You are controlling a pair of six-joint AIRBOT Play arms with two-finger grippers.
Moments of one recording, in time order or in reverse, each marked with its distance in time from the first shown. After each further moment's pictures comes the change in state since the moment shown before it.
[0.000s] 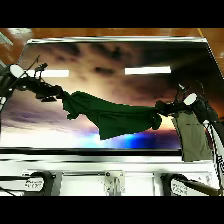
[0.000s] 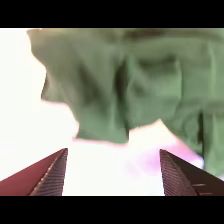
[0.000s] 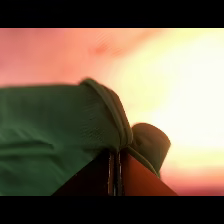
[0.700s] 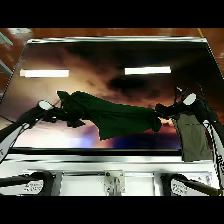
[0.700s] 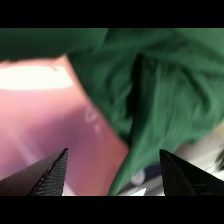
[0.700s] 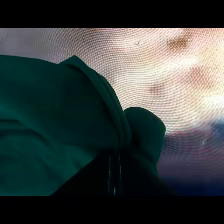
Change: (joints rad) left arm -0.226 0.032 -0.583 -0.575 0.458 0.058; right arm 0.000 -0.002 0.000 -0.028 0.063 -0.023
